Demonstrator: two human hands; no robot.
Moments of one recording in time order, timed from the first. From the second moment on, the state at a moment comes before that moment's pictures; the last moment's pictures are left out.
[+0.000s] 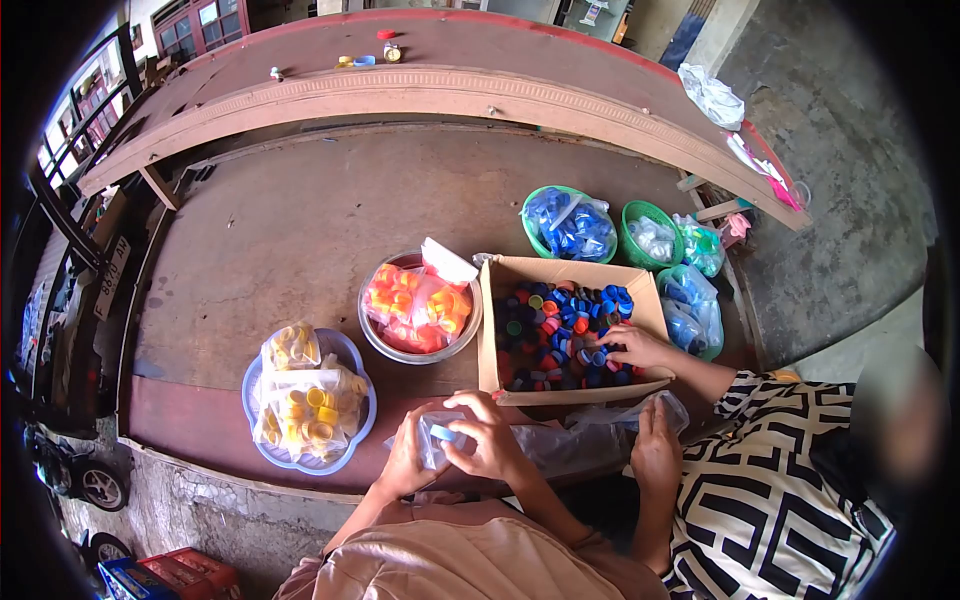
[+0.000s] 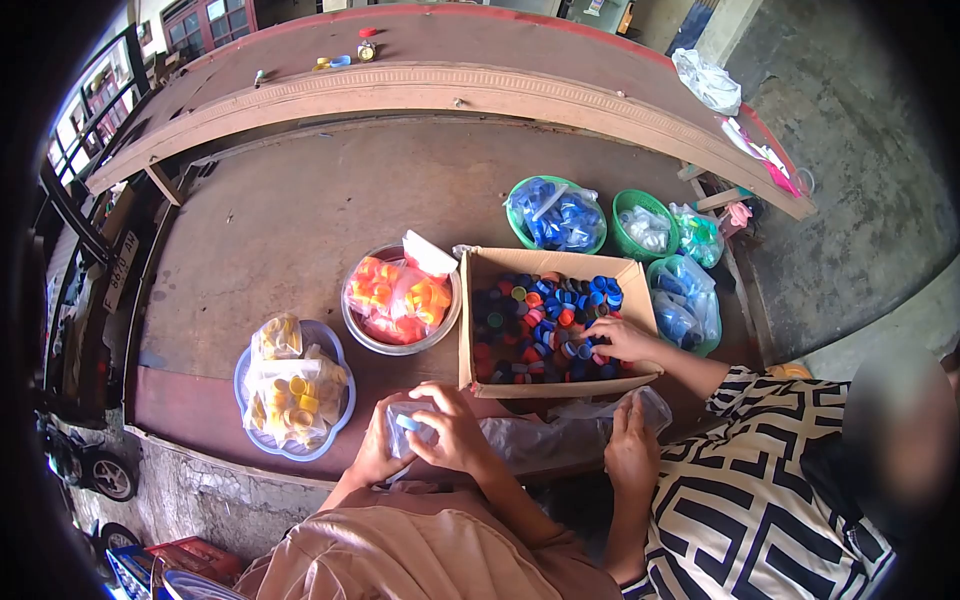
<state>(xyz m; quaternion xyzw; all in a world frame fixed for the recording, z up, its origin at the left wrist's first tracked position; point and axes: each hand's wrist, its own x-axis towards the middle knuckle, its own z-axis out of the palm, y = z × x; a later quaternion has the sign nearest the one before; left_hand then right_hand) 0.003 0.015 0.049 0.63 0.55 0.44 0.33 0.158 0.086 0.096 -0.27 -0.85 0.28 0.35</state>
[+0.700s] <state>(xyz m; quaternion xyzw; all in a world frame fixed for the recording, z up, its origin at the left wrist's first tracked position) -0.009 0.009 0.042 0.65 0.57 0.41 0.29 0.246 0.300 -0.017 -0.64 -0.76 0.00 0.08</state>
